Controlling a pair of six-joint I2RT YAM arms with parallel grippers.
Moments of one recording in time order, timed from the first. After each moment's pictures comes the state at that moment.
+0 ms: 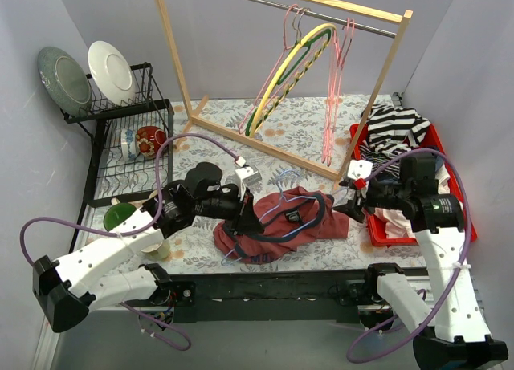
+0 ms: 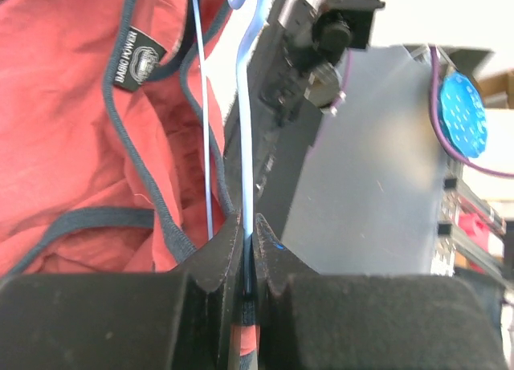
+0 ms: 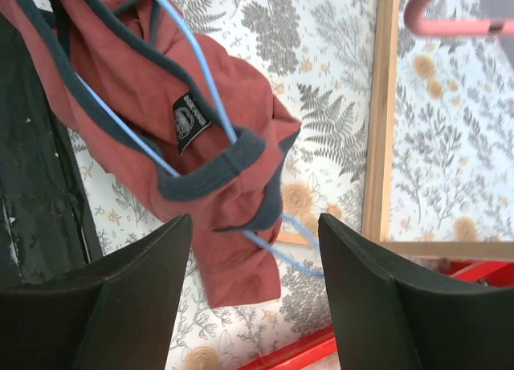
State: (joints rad) left arm -0.85 1.03 0.92 -0.41 0.58 -0.33; right arm 0.10 0.81 1.02 -1.01 -0.89 -0.91
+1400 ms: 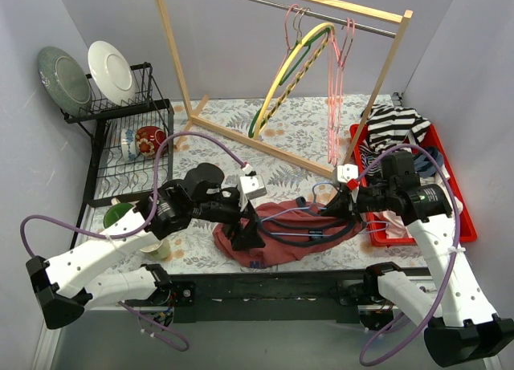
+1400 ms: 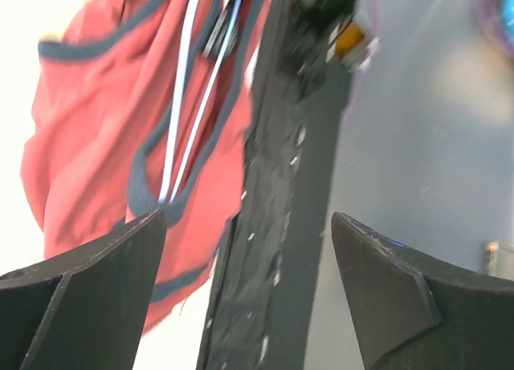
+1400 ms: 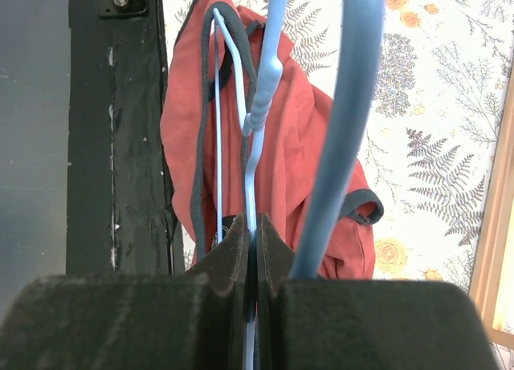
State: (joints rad) left arm -0.94 1.01 1.06 -0.58 0.53 -0.05; right arm 0.25 0.88 1.02 -1.09 -1.03 -0.89
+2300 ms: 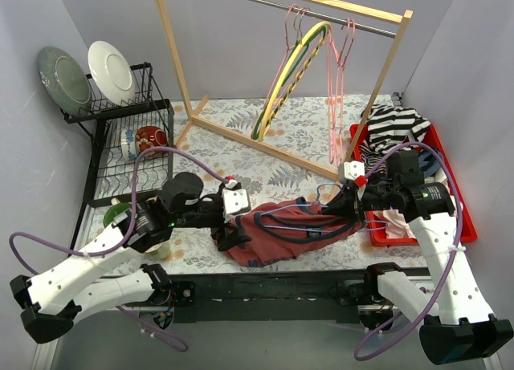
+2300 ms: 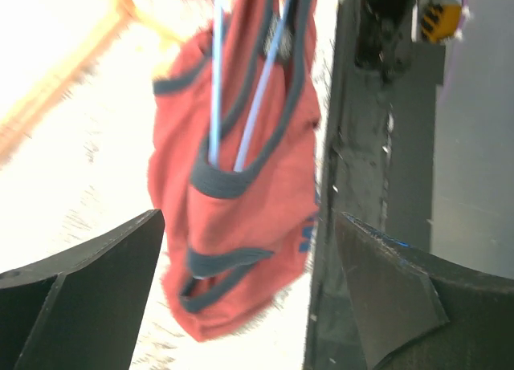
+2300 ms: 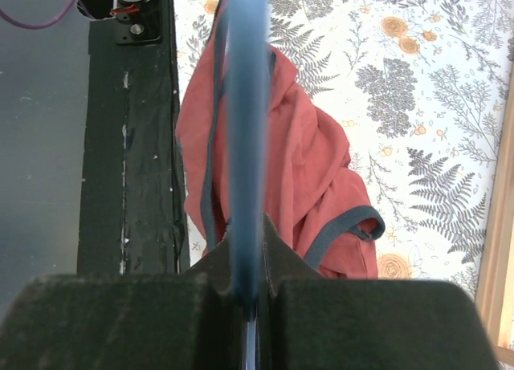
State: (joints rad) left arm -0.94 0.88 0.98 -0.60 0.39 0.26; right arm 0.18 0.89 1.04 -1.12 -1.14 -0.92
